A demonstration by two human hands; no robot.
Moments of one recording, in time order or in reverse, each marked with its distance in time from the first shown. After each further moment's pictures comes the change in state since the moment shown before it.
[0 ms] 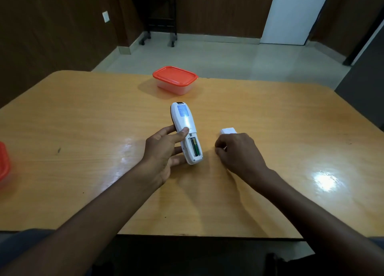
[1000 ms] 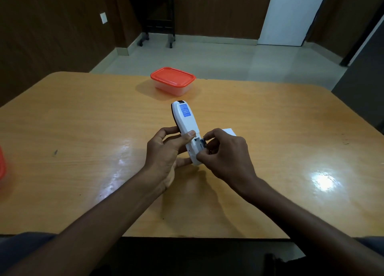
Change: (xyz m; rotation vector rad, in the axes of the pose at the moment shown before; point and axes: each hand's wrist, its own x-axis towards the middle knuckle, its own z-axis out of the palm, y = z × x) left_hand -0.010 -0.009 0.010 0.002 0.000 0.105; right_hand -0.014 -0.039 -0.004 0.343 0.162 0.084
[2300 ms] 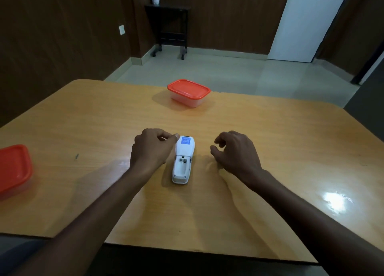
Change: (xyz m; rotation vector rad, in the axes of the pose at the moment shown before) left_hand 0.037 0.036 -0.062 0.844 0.271 0.278; right_hand 0.051 0.012 0.021 -0.329 -0.082 -0.115
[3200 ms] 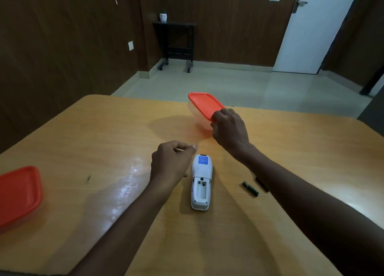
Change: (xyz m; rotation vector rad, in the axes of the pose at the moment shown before) left_hand 0.018 0.006 0.000 -0.192 -0.047 -0.058; right_hand 0.132 -0.017 0.051 -0.170 0.215 -0.173
